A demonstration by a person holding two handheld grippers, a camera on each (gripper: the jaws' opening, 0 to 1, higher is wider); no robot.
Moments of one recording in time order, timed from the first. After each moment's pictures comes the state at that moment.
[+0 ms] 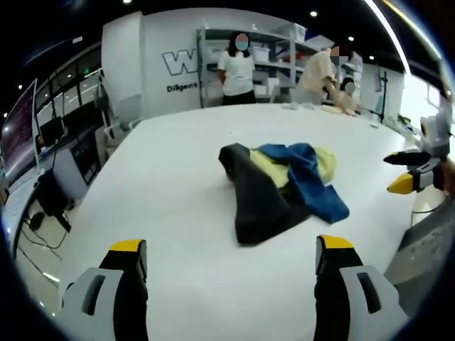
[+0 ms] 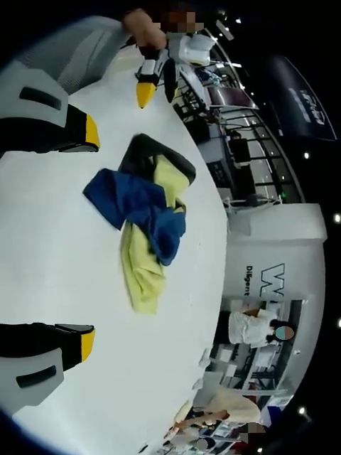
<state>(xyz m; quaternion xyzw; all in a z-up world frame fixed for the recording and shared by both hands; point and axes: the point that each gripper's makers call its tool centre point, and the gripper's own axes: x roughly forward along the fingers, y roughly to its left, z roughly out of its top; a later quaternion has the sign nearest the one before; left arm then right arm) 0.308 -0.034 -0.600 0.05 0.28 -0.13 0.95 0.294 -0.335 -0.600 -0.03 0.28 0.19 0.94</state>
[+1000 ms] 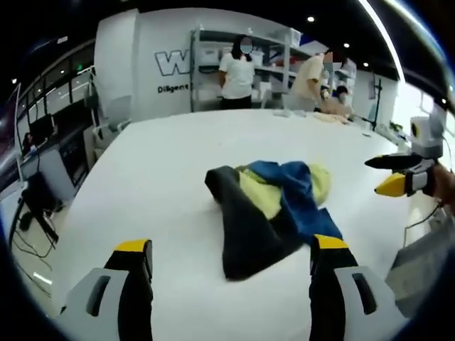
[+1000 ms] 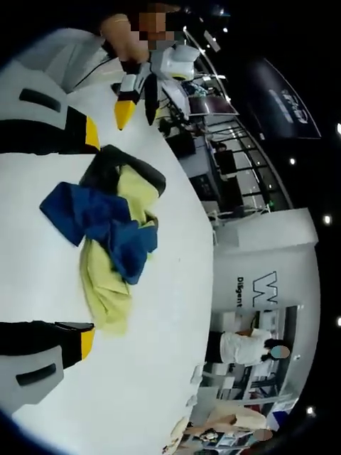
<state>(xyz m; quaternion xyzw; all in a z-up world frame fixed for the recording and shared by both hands) 0.356 -0.060 -0.584 0.03 0.28 -0.17 0.95 0.350 -0.295 -0.569 0.01 0.26 0.24 0.93</state>
